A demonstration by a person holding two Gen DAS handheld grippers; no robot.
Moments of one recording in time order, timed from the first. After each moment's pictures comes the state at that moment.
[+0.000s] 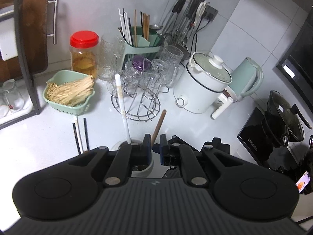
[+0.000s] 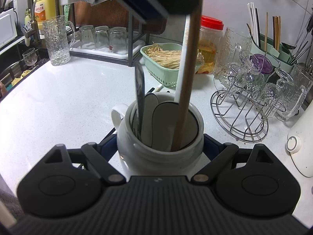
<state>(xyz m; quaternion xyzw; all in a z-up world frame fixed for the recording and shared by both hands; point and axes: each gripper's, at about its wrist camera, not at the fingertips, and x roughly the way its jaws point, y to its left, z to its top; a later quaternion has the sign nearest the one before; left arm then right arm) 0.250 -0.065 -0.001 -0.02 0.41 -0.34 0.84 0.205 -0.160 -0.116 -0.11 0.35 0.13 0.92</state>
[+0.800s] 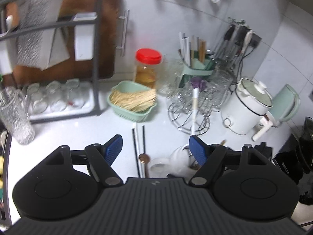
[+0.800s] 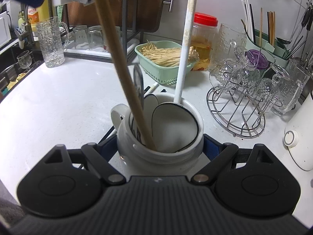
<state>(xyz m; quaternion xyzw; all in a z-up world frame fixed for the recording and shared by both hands) 0.233 0.016 0.005 -0.04 0.38 -0.20 0.90 0.205 -0.159 -0.115 -0.10 0.36 0.10 0.92</state>
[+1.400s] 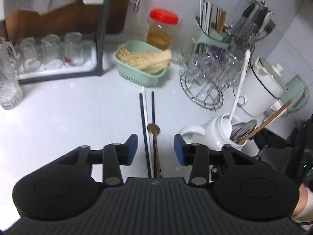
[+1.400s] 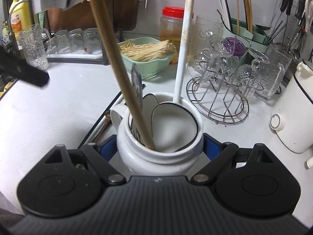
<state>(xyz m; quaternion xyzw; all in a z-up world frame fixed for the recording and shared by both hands) 0.259 0.027 -0.090 -0.06 0.45 -0.21 0.87 0.197 -0.180 -0.115 -0.08 0.37 0.05 0.92</state>
